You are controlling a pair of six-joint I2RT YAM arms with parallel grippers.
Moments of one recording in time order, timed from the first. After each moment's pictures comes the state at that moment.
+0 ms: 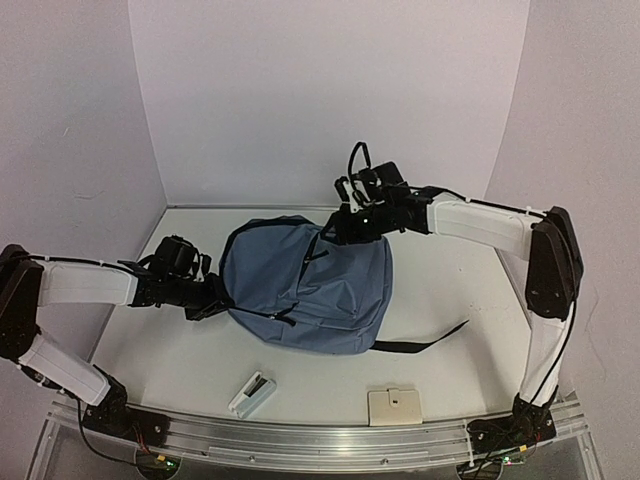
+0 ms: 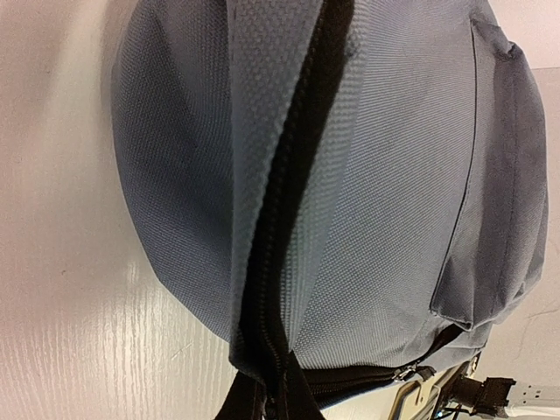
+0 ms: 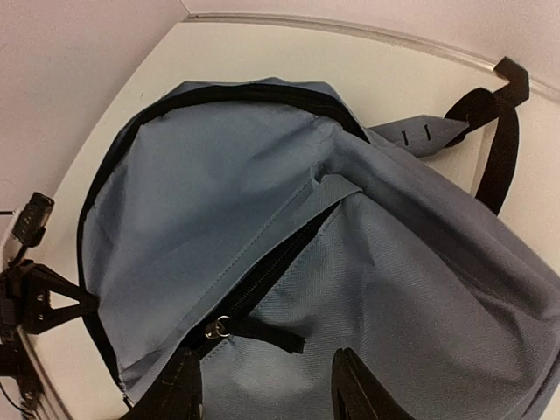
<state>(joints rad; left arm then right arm) -0.50 1.40 0.65 -0.10 0.30 -0.84 0.69 1.97 1.66 -0.39 -0.16 0.32</state>
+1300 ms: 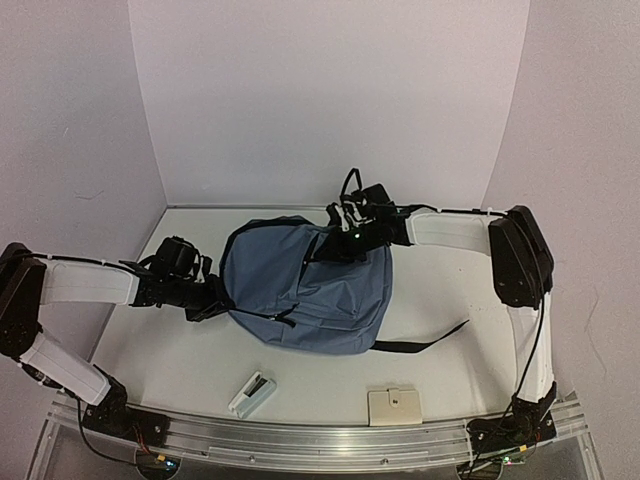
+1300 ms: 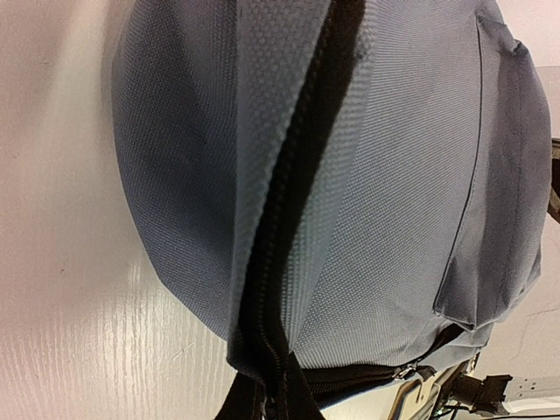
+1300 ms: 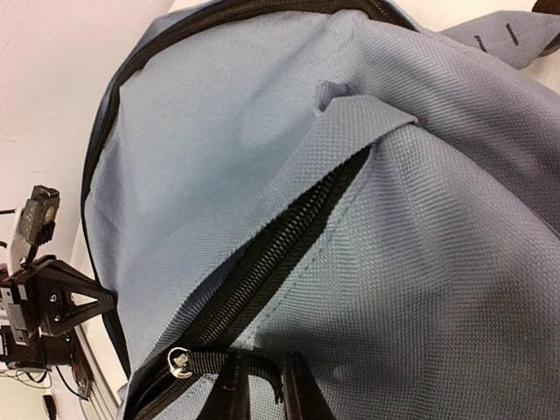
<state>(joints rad) -0.50 1.41 0.65 -0.09 0.31 -0.84 0.64 2.17 1.70 -0.29 -0.45 0.45</state>
